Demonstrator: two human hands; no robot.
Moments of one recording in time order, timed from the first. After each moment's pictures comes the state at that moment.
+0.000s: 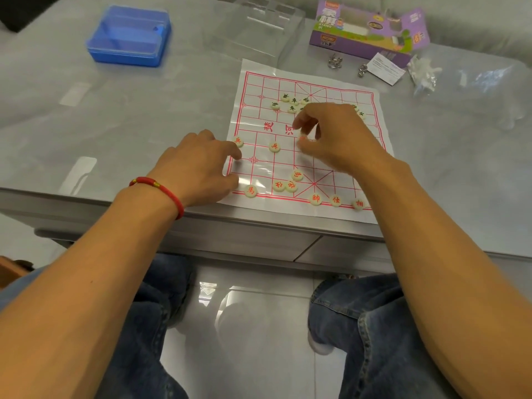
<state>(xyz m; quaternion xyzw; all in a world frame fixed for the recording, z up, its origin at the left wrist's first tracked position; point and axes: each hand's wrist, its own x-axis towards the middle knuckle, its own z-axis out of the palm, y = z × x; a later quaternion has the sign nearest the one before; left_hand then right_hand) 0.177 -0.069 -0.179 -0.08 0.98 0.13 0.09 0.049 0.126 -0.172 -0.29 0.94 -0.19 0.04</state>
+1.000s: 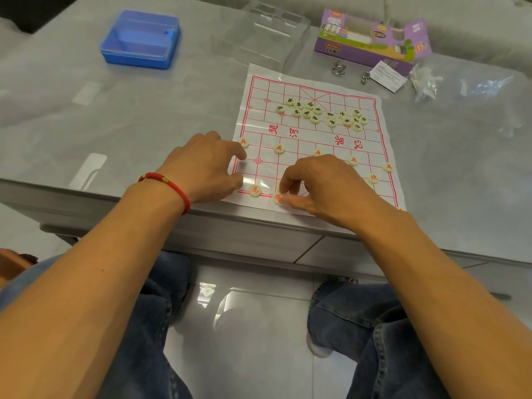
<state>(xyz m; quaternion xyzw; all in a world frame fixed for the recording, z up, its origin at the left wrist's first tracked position) 0.180 -0.068 -0.177 -0.08 0.98 0.14 0.09 0.116 0.138 -0.179 -0.41 0.90 -0.11 0.07</state>
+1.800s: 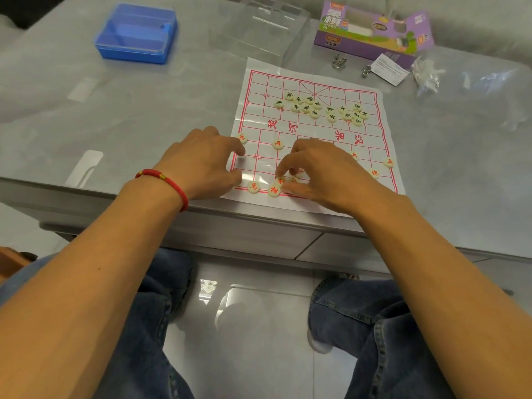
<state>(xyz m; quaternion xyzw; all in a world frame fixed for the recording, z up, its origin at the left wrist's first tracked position) 0.179 -0.066 -0.178 -0.08 0.98 0.14 0.09 0.104 0.134 -0.181 -0.42 0.90 -0.10 0.06</state>
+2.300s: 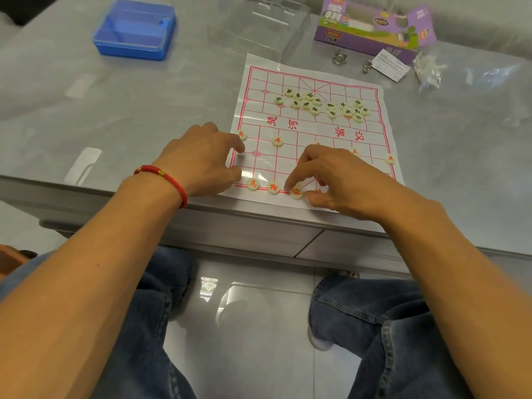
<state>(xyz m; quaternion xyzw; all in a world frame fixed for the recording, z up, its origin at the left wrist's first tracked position) 0.178 -0.066 -0.177 -0.08 0.98 0.13 0.09 0.110 0.160 -0.169 -0.43 0.89 -0.09 0.14</state>
